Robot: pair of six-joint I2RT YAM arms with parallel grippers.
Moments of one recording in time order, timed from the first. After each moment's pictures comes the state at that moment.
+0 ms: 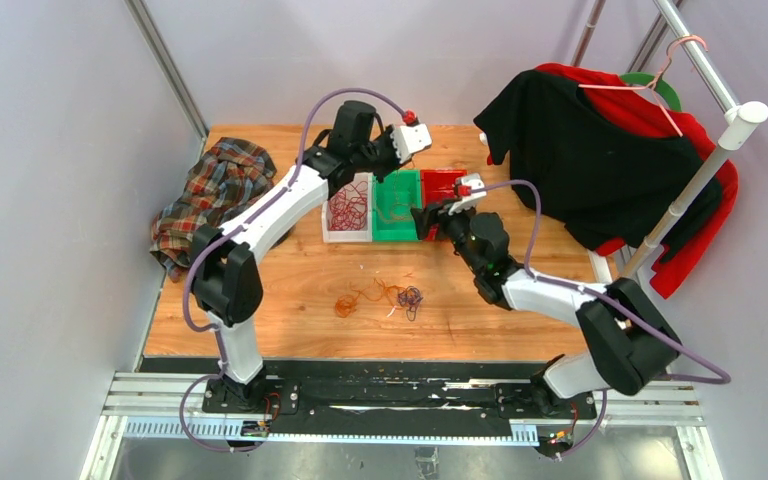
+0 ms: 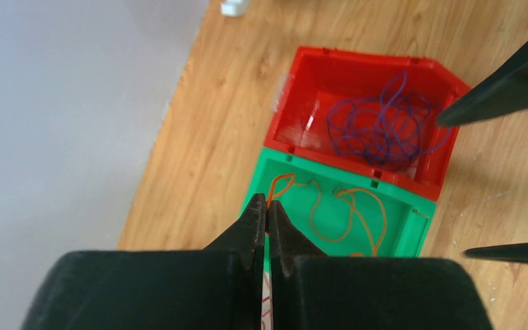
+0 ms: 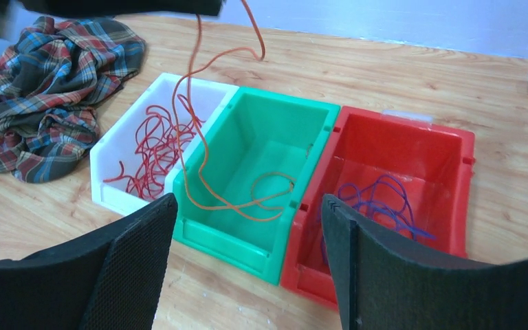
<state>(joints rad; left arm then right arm) -0.55 1.82 1.71 -0.33 0.38 0.67 0.62 1.46 0.64 0.78 0.13 0.16</state>
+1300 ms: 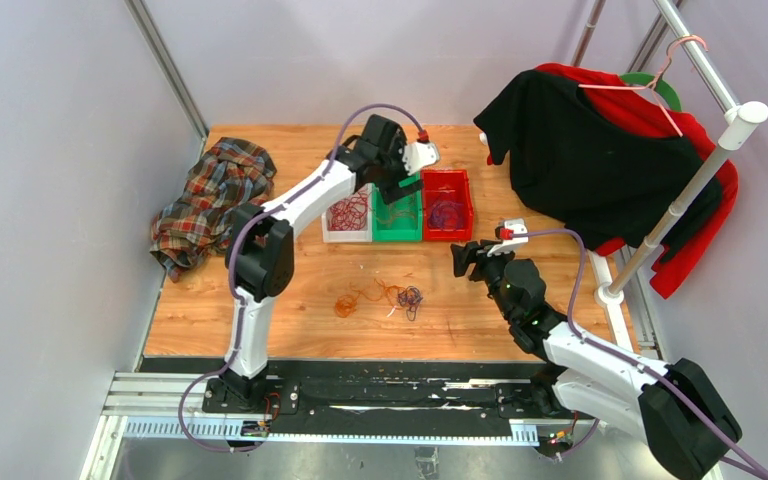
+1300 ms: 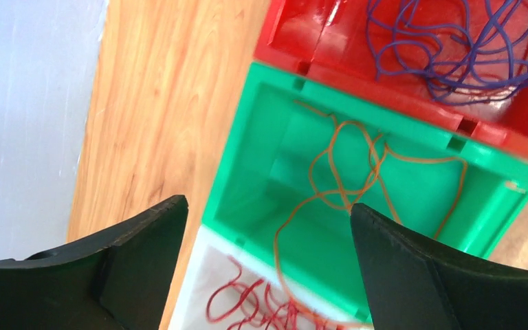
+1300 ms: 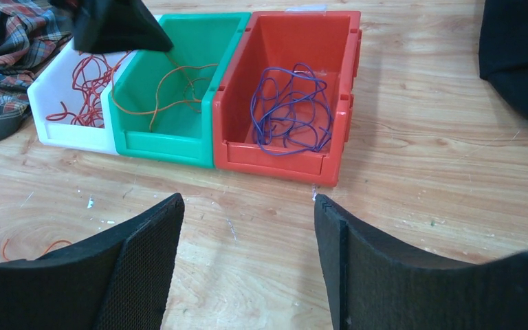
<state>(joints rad) -0.57 2.12 1.83 -0.44 0.12 0.73 0.62 0.95 0.25 0.59 0.30 0.21</state>
